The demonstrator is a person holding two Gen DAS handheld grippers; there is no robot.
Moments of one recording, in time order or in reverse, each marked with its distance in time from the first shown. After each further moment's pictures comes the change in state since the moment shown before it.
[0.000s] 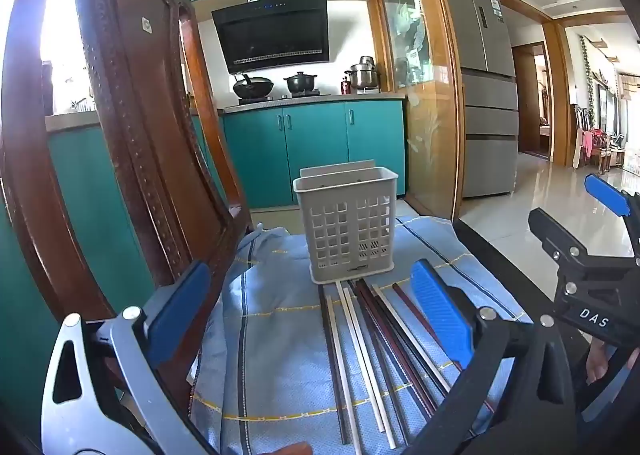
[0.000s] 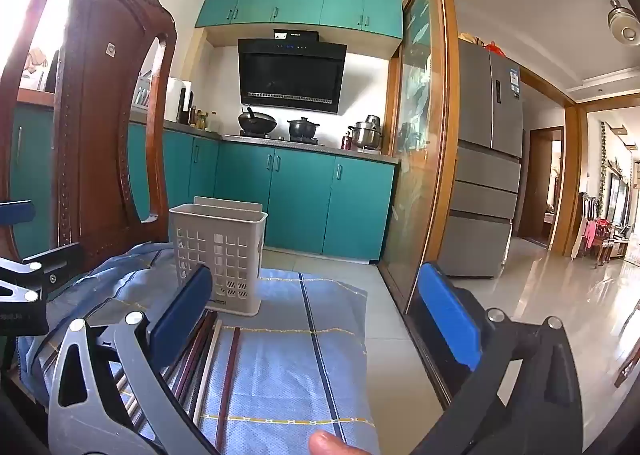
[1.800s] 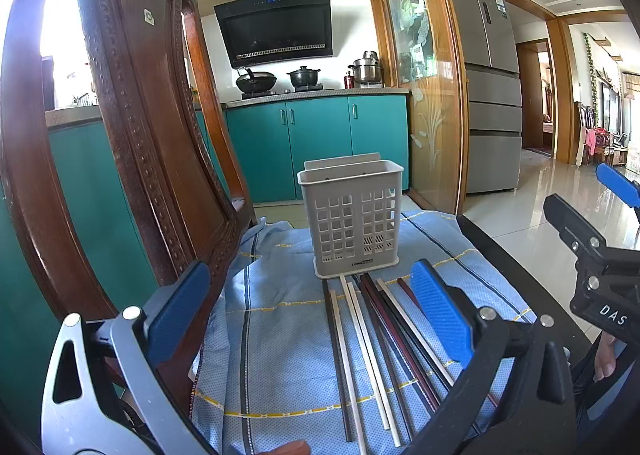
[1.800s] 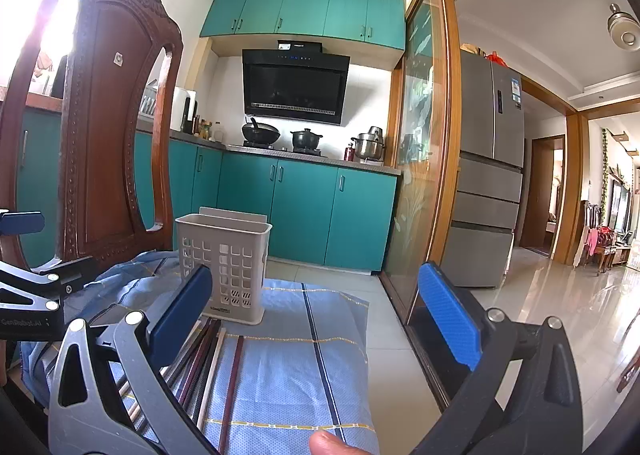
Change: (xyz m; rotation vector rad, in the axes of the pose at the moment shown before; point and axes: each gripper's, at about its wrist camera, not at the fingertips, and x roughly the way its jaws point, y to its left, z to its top) left arm 0.010 0.004 -0.004 0.000 0.020 0.013; right arm -0.010 0.000 0.002 -0.012 -0.040 0.008
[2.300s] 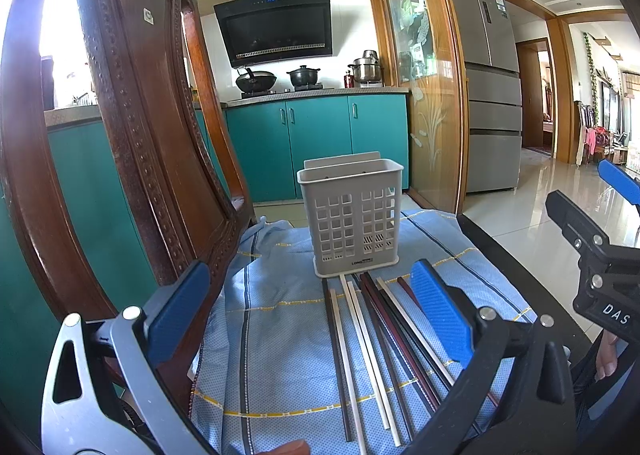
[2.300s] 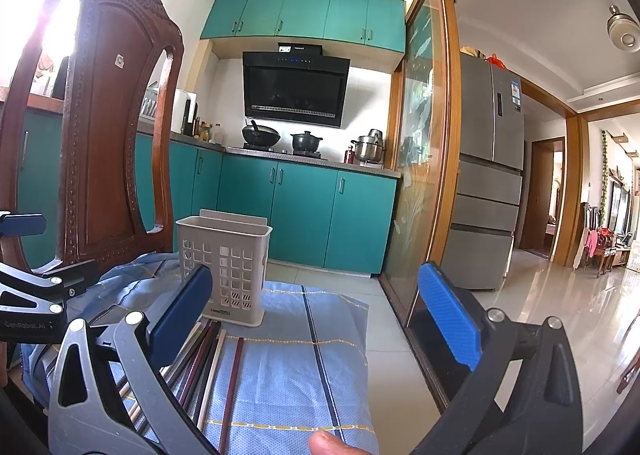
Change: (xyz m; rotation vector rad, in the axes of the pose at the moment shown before) left arm 0.000 0.000 0.001 0.000 0.001 0.002; right arm -0.002 0.000 0.002 -0.004 -0.012 -0.001
